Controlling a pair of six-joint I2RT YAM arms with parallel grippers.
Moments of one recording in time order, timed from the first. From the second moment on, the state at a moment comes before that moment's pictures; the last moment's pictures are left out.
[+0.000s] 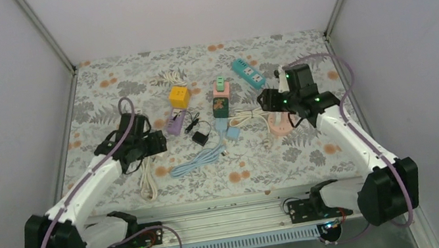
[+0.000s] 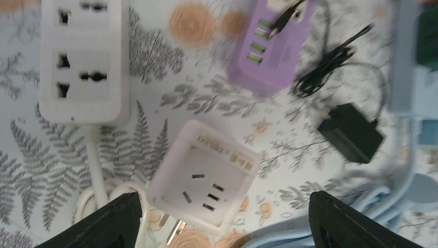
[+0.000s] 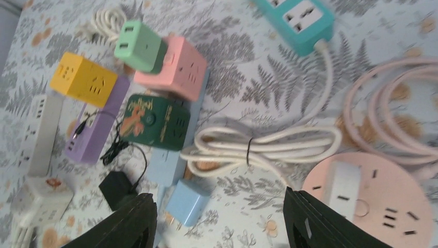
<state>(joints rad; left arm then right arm) -0.37 1.08 0.72 -0.58 0.01 -0.48 0.26 1.20 0.98 -0.56 -0.18 0.37</state>
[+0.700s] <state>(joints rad) -0.48 1.45 0.81 -0.55 -0.11 -0.51 0.27 1.12 0.85 -0.47 -0.30 0.38</state>
